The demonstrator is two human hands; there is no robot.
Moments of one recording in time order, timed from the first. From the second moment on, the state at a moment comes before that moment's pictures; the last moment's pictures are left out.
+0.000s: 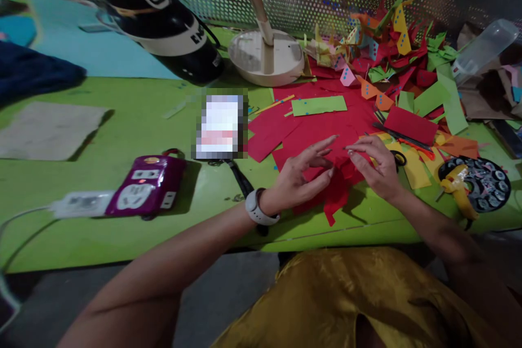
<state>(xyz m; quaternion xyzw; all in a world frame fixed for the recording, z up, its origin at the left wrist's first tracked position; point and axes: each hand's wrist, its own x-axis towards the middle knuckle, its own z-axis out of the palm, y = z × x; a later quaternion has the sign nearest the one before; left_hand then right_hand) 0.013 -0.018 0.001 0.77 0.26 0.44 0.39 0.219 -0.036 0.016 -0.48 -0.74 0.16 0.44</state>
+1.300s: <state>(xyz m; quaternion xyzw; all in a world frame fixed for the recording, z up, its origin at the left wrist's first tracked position) 0.016 -0.019 0.009 0.76 0.29 0.33 0.47 0.215 -0.028 0.006 -0.46 -0.55 0.53 0.45</state>
